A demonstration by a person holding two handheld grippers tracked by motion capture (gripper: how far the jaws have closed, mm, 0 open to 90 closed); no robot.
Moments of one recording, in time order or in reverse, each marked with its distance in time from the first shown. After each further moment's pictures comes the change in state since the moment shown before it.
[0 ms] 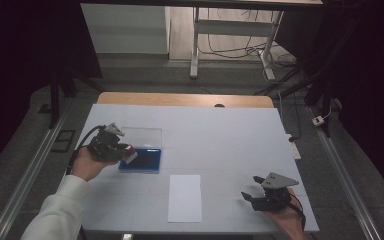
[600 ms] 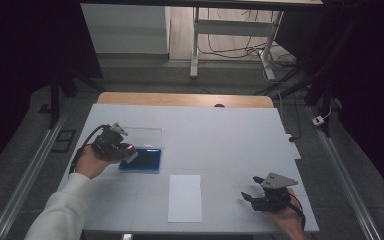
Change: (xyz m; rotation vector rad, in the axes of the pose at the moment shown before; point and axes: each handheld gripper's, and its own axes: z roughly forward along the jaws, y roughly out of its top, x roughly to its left) left arm 0.003 0.006 0.016 0.049 0.020 0.001; right arm 0.000 0.000 0.001 0.011 -0.003 0.002
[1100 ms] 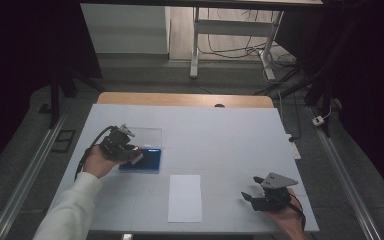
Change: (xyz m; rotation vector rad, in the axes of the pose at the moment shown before) left arm -0.006 0.008 0.021 0.023 -0.020 0.011; right arm 0.000 -0.001 0.000 0.006 -0.006 -0.003
